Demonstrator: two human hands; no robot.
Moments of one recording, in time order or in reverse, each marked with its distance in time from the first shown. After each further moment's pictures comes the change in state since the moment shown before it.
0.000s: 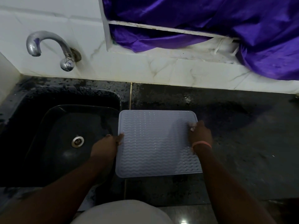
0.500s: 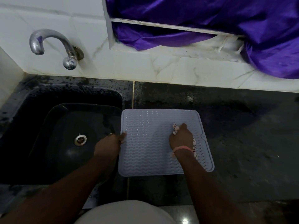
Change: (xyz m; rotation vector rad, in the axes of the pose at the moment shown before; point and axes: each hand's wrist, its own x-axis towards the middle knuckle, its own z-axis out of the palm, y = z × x) left_hand 0.004 -0.006 0.006 -0.020 0.015 -0.014; right_hand -0.049 -0.049 0.053 0.145 0.003 -0.101
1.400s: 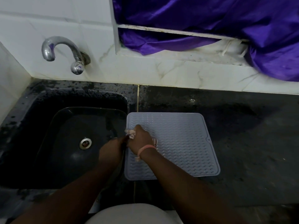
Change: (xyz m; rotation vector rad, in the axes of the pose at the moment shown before) left_hand -0.010 -0.006 -0.007 -0.033 0.127 0.105; right_hand -0.057 -0.126 0.072 0.148 -0.440 -0.255
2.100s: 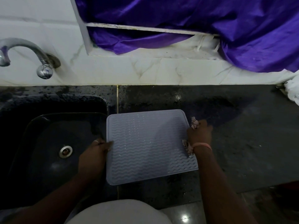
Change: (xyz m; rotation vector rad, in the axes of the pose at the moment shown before) left_hand -0.008 0.006 0.007 -0.005 -0.021 0.023; right_hand -0.028 0.169 -0.196 0.036 0.624 0.469
